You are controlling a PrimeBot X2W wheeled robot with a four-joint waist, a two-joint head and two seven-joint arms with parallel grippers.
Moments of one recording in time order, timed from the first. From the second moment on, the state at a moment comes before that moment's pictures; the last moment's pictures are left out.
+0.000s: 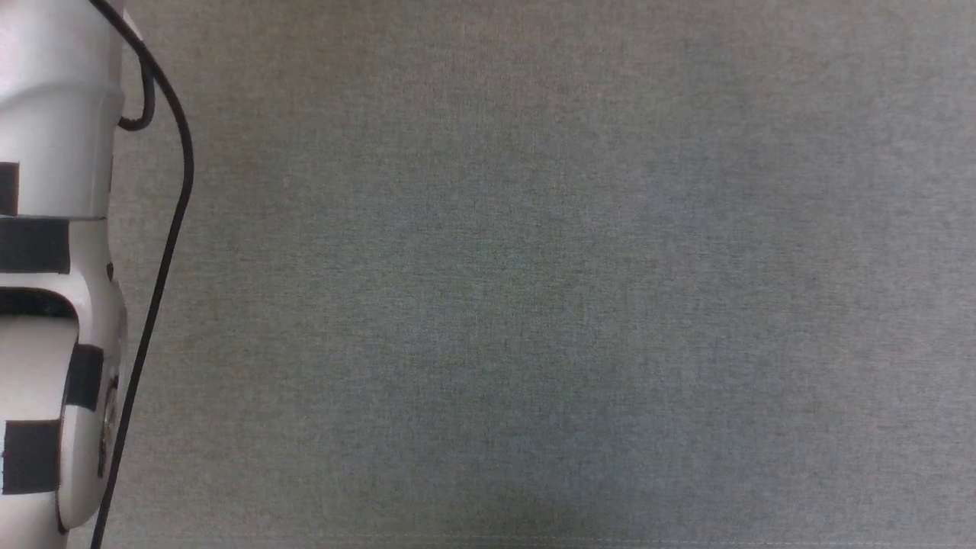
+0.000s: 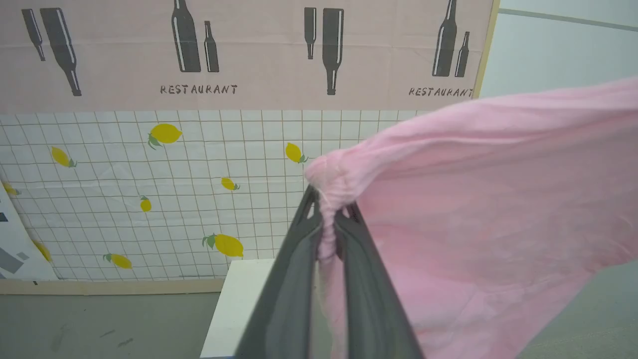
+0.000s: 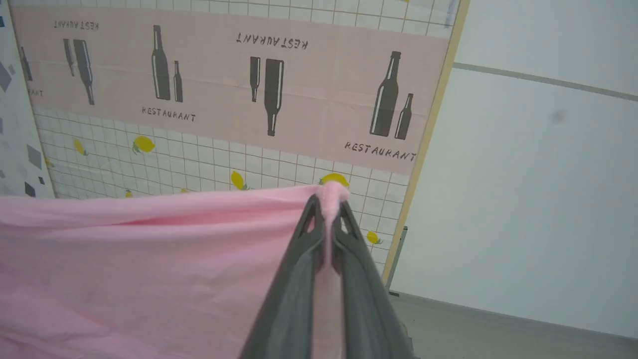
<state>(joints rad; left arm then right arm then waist) -1.51 0.24 -0.28 0.69 -0.42 0.00 0.01 -1.65 -0.13 -0.06 0.61 0.02 0.13 0.30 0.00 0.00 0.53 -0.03</state>
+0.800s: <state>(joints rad) -0.72 0.14 -0.41 0.73 -0.63 -0.12 -0.24 -0.54 -0.29 0.14 0.13 0.51 0.13 0.30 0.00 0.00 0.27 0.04</state>
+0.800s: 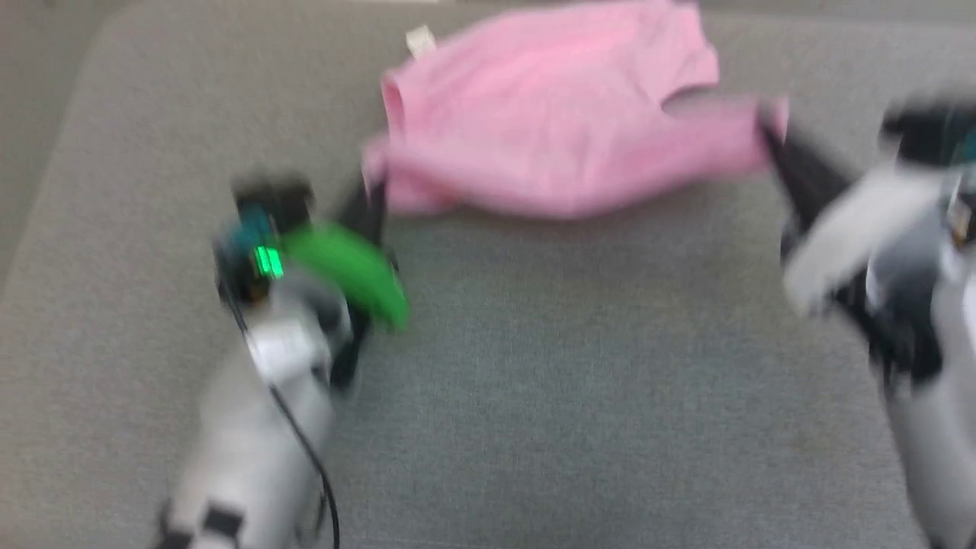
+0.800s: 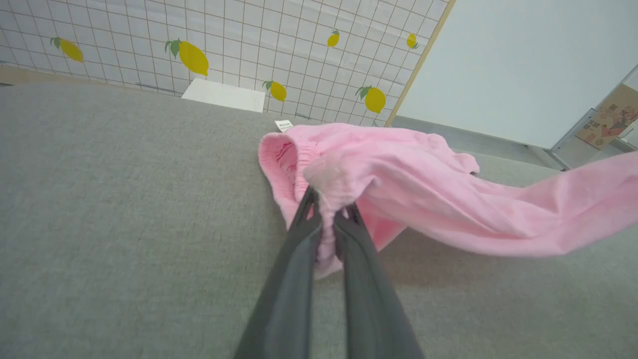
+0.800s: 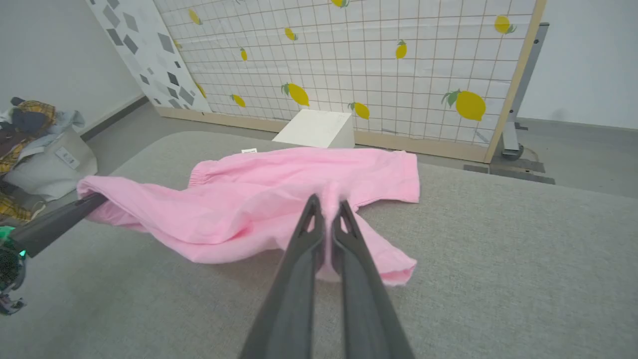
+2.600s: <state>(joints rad) -0.77 0.21 -0.44 0.42 -0.65 0.05 0.12 -1.06 -0.18 -0.03 0.56 0.29 0.13 0.48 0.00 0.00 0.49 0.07</state>
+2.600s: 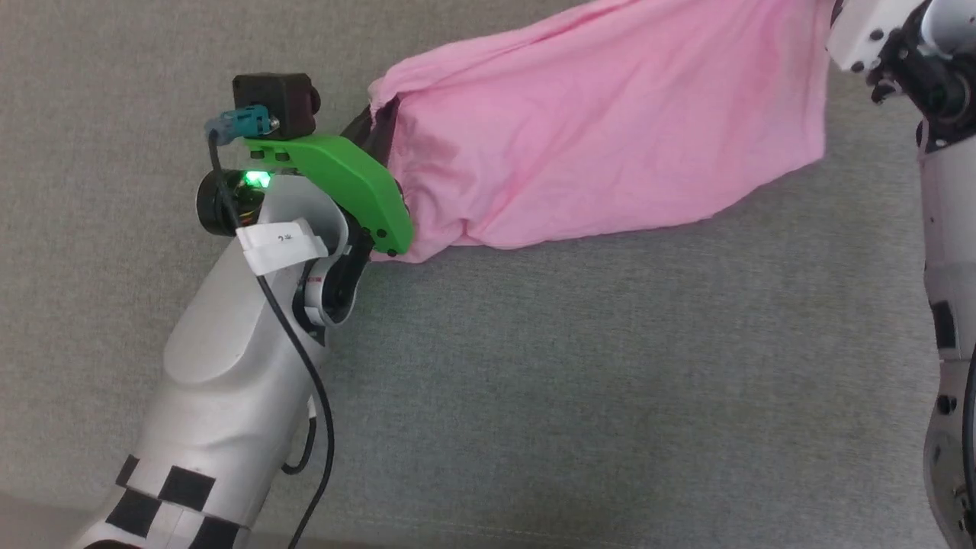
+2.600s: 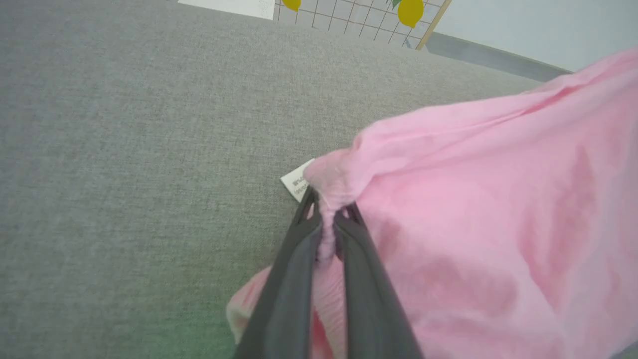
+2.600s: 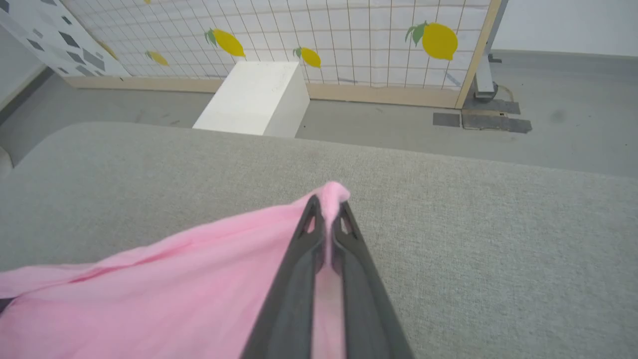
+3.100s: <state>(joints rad) -0.81 0.17 -0.44 0.48 -0.66 0.04 0.10 -1.11 -0.16 0.03 0.75 0.19 0.13 0.47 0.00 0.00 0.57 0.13</state>
